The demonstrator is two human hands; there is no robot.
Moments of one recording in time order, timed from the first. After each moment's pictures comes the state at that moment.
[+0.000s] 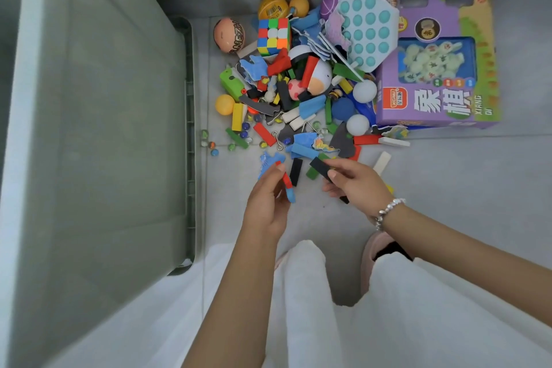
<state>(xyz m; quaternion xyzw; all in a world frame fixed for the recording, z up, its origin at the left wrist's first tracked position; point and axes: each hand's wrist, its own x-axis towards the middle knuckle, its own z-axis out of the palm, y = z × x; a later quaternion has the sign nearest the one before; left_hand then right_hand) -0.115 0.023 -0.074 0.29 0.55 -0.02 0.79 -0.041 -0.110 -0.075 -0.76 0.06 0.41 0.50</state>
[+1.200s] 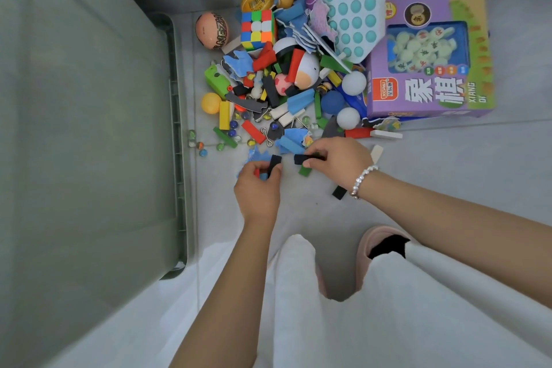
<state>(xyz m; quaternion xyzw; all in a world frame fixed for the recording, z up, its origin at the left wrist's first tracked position) -0.105 0.020 -0.098 0.75 0.50 -0.01 0.43 -0.004 -0.097 -0.084 -0.90 -0.20 0.32 0.20</state>
